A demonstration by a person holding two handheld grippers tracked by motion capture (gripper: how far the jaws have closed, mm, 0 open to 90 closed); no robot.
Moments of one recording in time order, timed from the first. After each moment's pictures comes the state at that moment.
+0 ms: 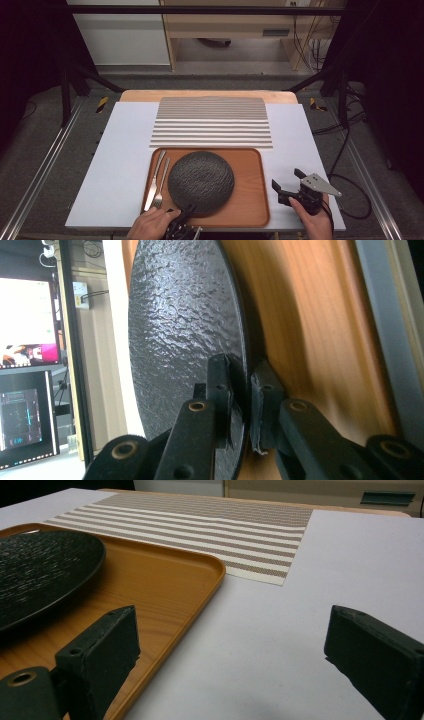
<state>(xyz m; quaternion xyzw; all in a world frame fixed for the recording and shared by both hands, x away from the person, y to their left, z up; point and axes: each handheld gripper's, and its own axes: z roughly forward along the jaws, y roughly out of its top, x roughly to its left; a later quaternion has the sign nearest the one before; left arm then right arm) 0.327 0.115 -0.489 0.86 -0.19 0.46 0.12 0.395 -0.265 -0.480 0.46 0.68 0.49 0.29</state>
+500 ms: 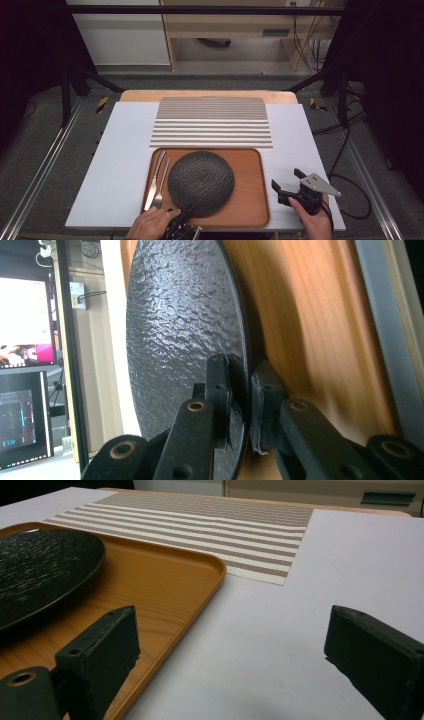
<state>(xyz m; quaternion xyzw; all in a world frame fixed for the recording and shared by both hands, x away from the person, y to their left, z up) 0.328 0.116 -0.488 0.86 -0.19 0.45 0.13 0.395 -0.265 -0.480 0.46 0.68 0.49 0.29</state>
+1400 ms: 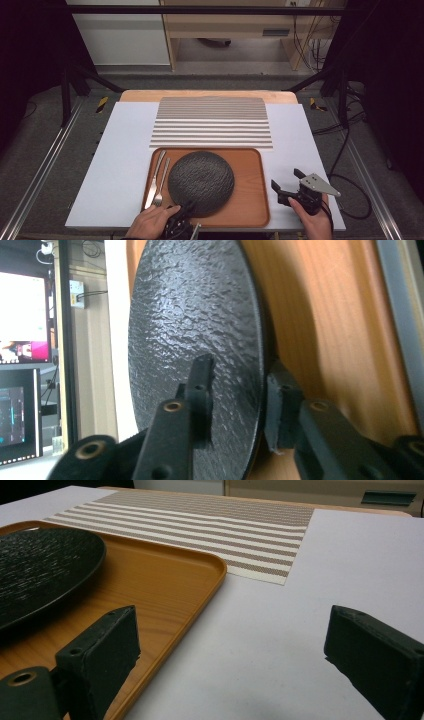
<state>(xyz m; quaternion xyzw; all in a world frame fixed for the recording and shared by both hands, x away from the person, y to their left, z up) 0.334 0.118 -0.485 0.87 -0.16 0.44 0.16 0.395 -0.264 -0.480 0.46 0.69 0.49 0.29</state>
